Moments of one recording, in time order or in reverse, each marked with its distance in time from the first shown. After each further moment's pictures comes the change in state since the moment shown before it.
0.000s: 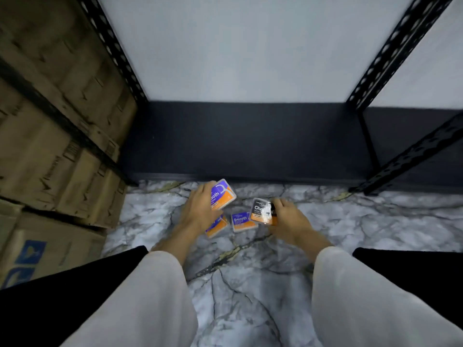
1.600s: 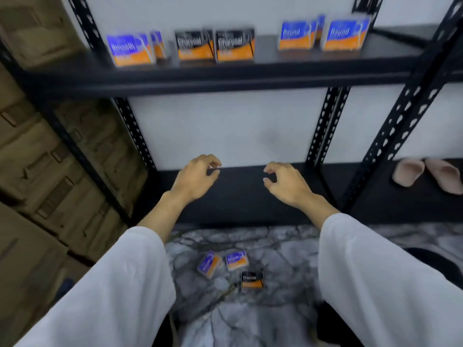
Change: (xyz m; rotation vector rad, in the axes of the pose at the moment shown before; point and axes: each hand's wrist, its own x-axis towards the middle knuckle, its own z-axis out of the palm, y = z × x) left_hand -0.055 0.143 -0.201 0.000 0.264 0.436; right_hand -0.087 -0.064 -0.226 0.122 0.483 -0.119
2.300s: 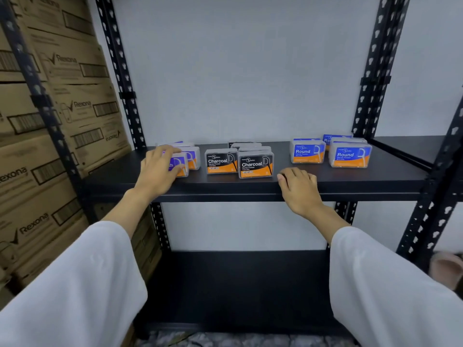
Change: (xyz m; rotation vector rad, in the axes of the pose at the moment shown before) left_hand 0.127 -0.009 -0.227 0.323 0.450 -0.009; right_hand 0.145 -0.075 -0.140 -0.154 0.384 -0.138
